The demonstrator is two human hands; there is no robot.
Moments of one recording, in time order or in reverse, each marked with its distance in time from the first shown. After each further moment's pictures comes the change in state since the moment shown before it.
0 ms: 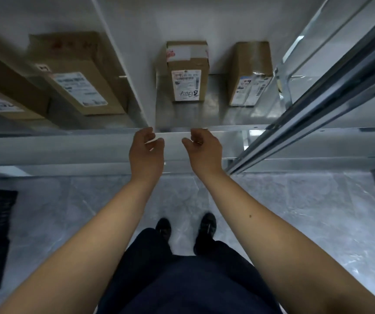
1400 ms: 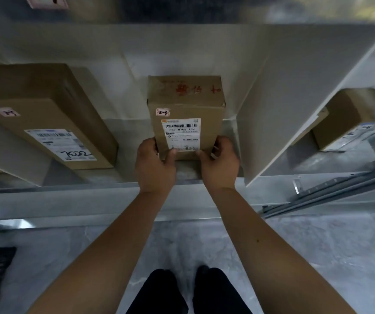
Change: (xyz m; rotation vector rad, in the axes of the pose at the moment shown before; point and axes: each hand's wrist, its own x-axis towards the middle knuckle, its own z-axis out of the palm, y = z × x) left_hand 0.236 -0.062 -0.145 0.164 0.084 0.470; right_hand 0.066 -0.111 0.233 0.052 0.257 -0.046
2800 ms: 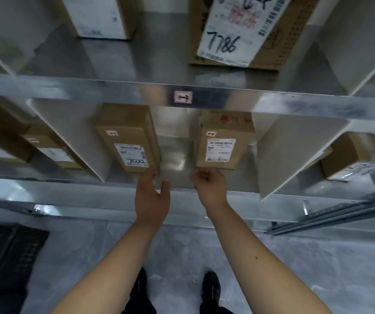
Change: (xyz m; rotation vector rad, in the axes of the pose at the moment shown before) left_hand -0.036 -0.009 -0.134 -0.064 0.025 -0.192; right_hand -0.074 -0.097 0.029 0.149 -0.307 0.272
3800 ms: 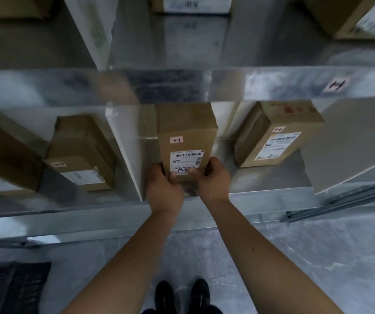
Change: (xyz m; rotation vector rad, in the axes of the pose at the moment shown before) left_hand 0.127 -0.070 -0.053 0.106 -0.087 -0.061; right_hand 0.023 -0.013 0.169 -0.163 0.221 -0.151
